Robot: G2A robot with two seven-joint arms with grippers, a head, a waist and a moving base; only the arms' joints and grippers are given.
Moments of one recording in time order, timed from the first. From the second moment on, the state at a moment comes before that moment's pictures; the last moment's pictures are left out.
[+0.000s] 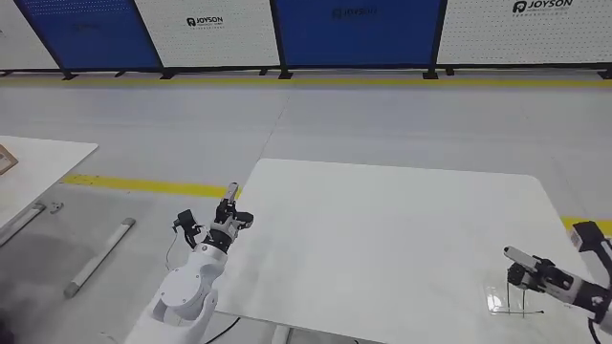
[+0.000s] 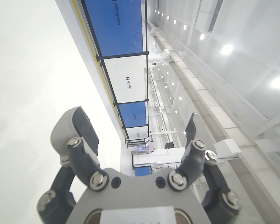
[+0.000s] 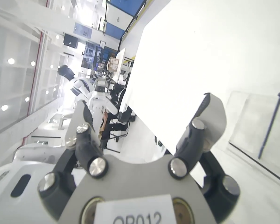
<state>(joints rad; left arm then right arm) 1.73 -1.15 -1.60 -1.80 -0.42 0.00 0.00 -1.49 -1.03 1.83 -1.62 0.14 -0.11 1.28</state>
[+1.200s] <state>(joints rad) 1.73 -1.15 -1.60 -1.80 -0.42 0.00 0.00 -1.59 -0.86 1.91 -1.59 0.08 -0.32 1.39</state>
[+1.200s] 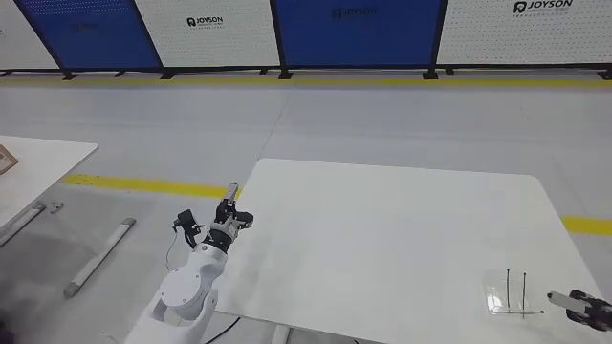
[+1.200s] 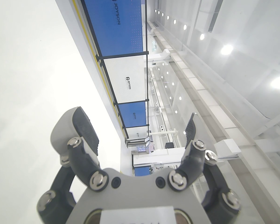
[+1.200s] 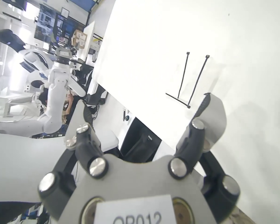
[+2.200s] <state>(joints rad) 1.73 -1.15 -1.60 -1.80 -0.42 0.00 0.00 -1.49 -0.76 1.69 -1.54 -0.06 -0.13 1.39</state>
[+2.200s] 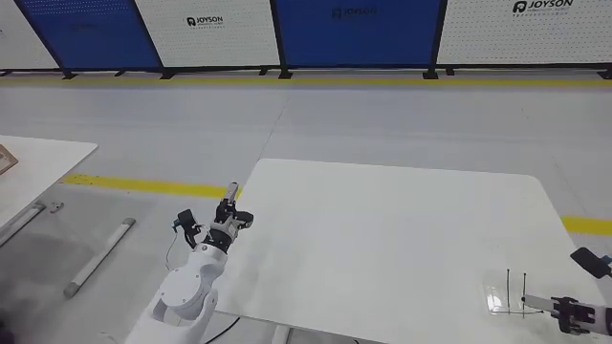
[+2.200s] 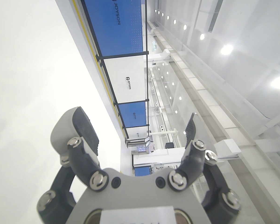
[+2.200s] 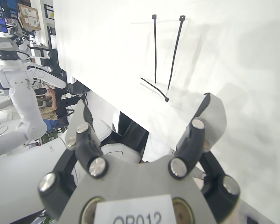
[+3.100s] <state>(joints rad) 1.73 -1.15 -1.60 -1.80 -0.42 0.00 0.00 -1.46 -0.73 1.66 -1.49 0.02 -0.03 1.39</state>
